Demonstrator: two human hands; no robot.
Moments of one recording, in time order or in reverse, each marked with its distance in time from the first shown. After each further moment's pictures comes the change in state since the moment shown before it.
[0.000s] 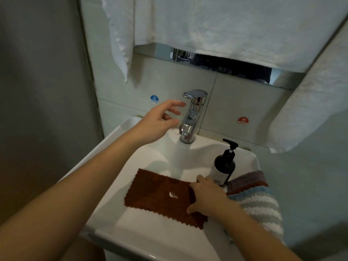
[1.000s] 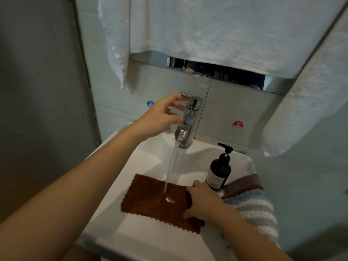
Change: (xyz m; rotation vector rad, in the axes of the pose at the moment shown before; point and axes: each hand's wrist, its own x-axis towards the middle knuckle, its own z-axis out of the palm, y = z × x) left_hand 0.021 0.030 0.002 -0.087 -0.027 0.032; right_hand 0.002 0.003 0.001 0.109 -0.020 -0.008
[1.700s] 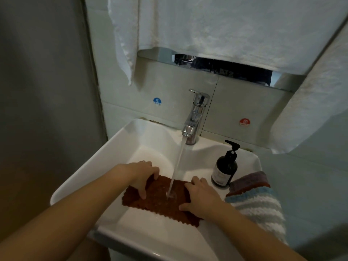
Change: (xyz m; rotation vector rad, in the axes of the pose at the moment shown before) left_hand -0.079 -0.125 -0.001 1.057 -0.799 -0.477; right_hand 0.003 -0.021 0.009 -0.043 0.073 -0.025
